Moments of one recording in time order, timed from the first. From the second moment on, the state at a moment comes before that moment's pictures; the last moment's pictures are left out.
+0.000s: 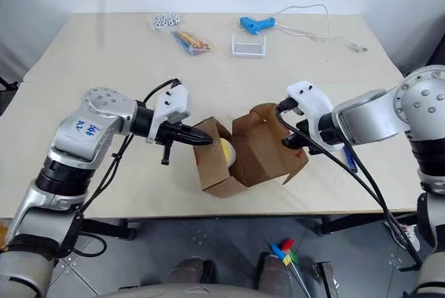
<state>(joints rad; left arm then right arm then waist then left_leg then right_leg) -0.85 0.65 -0.23 -0.08 -0.18 0.75 -1.21 -1.06 -1.03 0.30 -0.03 1.73 1.57 -0.37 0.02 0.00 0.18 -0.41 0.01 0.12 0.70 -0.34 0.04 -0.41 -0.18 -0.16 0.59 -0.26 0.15</state>
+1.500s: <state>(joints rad) -0.82 0.56 -0.36 0.21 -0.12 0.60 -1.11 -0.64 -0.92 0.02 -0.26 1.39 1.21 -0.17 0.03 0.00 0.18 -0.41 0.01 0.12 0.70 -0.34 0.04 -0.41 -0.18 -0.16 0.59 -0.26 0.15</state>
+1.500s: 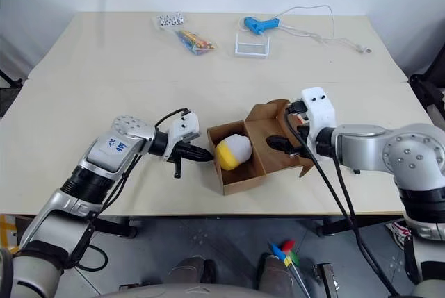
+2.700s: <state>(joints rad) -1.24 0.59 -0.35 0.37 -0.07 0.56 -1.32 -0.01 -1.05 -0.56 -0.40 0.84 0.50 1.23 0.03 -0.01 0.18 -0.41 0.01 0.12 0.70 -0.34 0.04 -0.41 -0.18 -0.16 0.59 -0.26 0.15</state>
